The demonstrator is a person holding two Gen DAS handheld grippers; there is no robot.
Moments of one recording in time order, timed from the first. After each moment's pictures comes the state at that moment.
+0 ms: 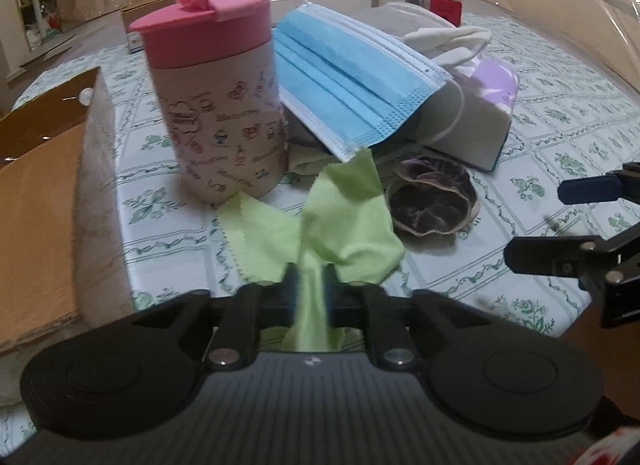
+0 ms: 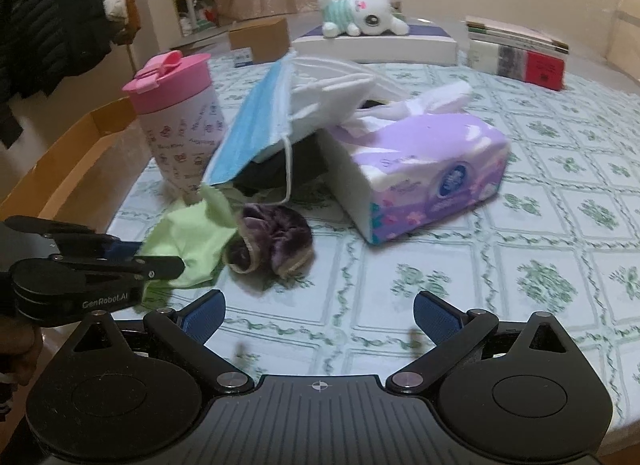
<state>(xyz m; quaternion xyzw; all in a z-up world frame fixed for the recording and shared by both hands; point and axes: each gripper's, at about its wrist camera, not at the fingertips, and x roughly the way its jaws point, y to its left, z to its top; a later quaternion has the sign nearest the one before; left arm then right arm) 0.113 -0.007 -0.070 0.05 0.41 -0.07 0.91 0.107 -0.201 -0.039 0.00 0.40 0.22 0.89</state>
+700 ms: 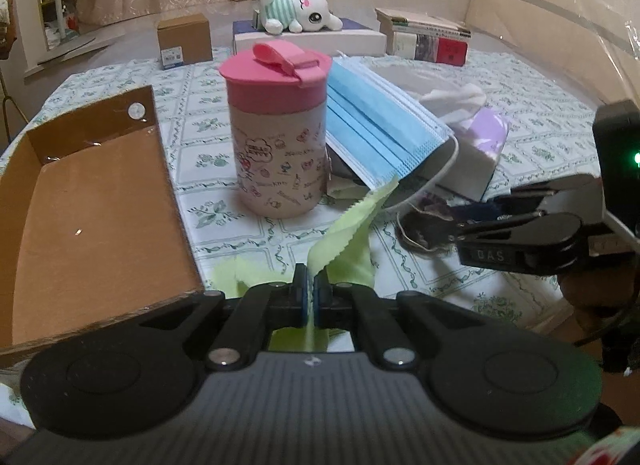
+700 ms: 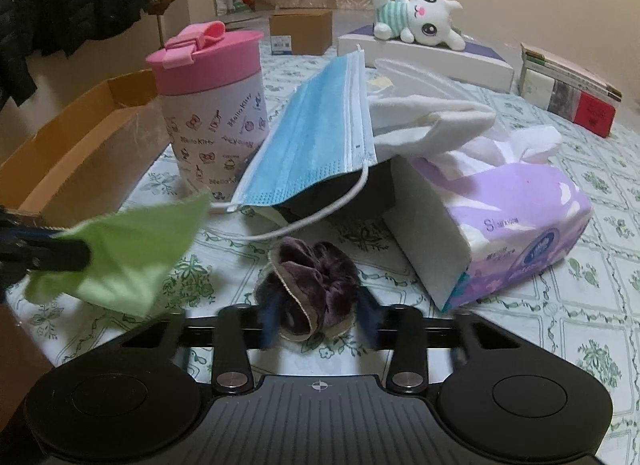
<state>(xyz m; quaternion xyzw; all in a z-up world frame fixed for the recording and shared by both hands) 0.072 0.033 -0.019 0.02 0.38 -0.07 0.92 0.141 -0.147 -0.056 -0.06 0.39 0.24 0.89</state>
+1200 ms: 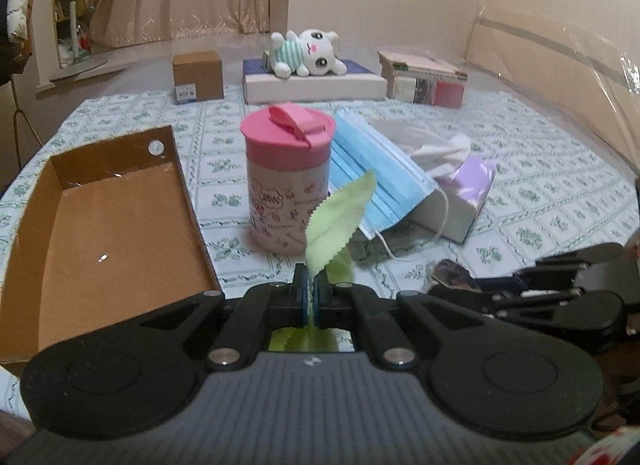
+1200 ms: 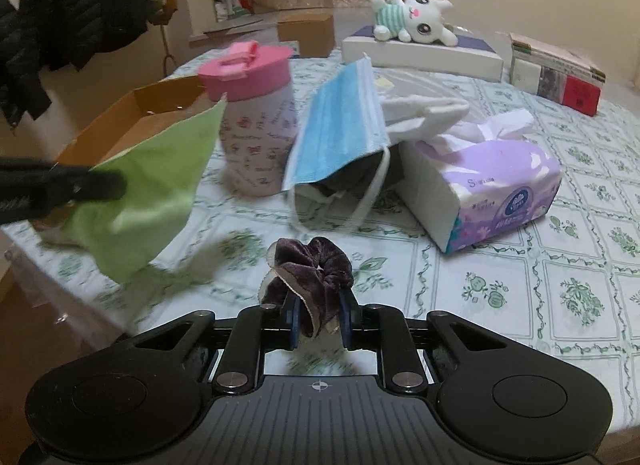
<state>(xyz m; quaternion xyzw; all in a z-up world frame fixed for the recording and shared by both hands) 0.045 0.042 0.022 0.00 0.33 -0.06 0.94 0.074 -0.154 -0.016 -0.03 0.40 0.25 0.88</state>
